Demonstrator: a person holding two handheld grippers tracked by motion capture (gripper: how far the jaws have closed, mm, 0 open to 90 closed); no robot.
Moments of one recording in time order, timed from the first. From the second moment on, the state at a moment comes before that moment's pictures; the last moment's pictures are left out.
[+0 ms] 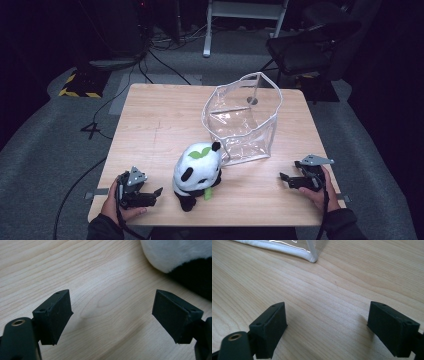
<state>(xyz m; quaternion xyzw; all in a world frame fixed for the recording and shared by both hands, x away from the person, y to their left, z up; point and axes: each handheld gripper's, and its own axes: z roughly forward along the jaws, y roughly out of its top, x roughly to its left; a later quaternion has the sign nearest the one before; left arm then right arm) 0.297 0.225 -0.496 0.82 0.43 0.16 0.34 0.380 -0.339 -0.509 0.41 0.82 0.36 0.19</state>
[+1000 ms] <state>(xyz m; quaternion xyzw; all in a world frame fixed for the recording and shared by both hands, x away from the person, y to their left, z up) 0.283 0.172 -0.473 0.85 0.35 0.16 0.36 0.380 -0.339 -0.509 0.41 0.82 0.36 0.19</state>
